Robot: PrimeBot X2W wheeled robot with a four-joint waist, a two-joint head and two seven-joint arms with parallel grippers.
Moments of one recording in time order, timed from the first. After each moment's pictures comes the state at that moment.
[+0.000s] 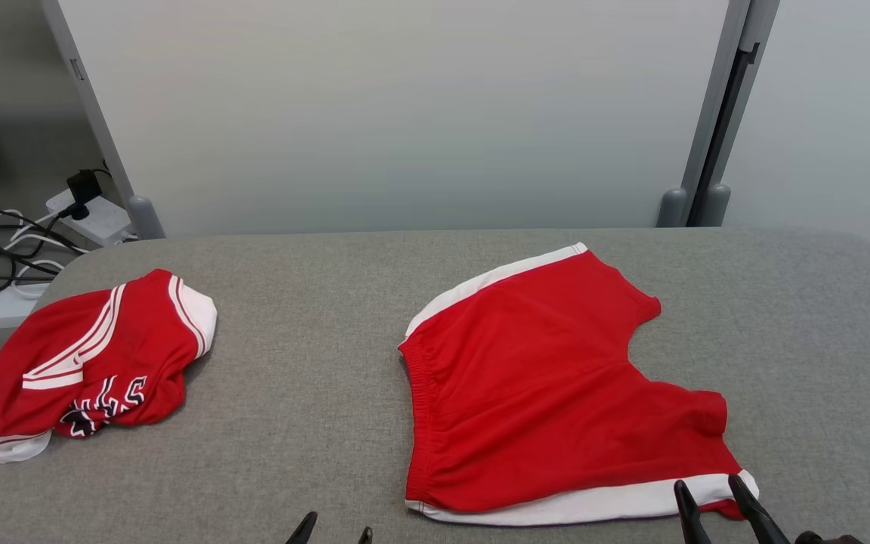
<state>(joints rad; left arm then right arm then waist) 0.24 0.05 -0.25 0.19 -0.11 -0.03 -0.25 0.21 -0.10 0.15 0.14 0.31 0.13 -0.25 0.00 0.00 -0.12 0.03</state>
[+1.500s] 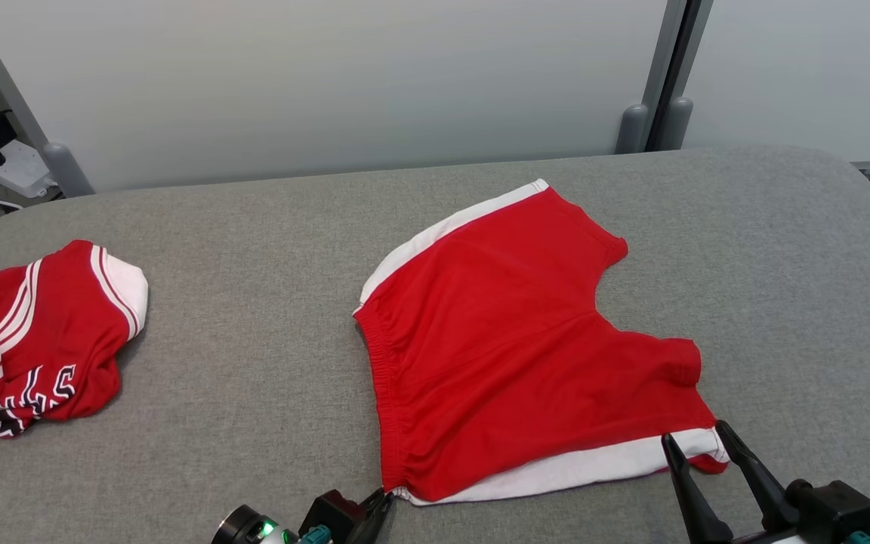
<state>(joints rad) -0.19 0.05 -0.49 0.76 -0.05 -0.12 -0.25 0.09 -0.18 0.23 0.15 0.34 0.13 -0.25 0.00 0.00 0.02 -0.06</state>
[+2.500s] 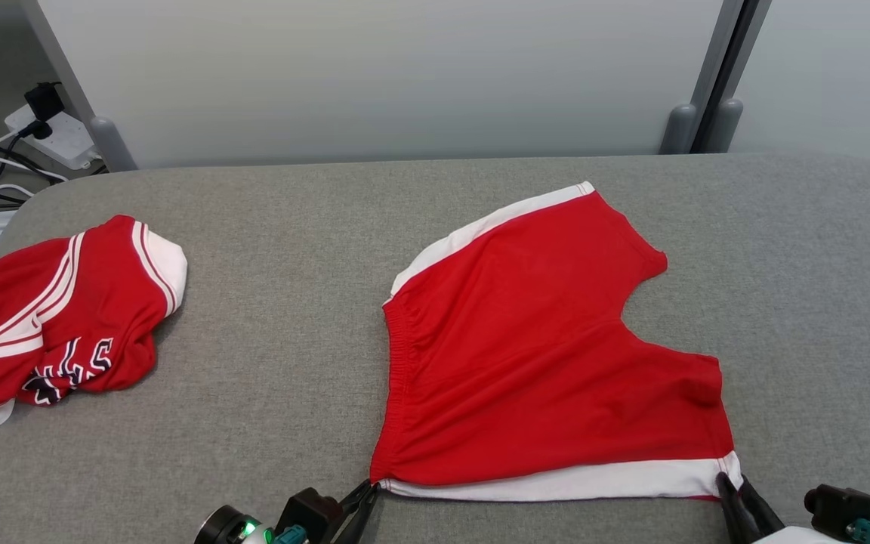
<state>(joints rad) -0.15 0.09 -0.47 0.66 -0.11 -0.12 -0.25 -0.10 -0.16 0.22 0.68 0.58 0.13 -0.25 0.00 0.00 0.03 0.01</state>
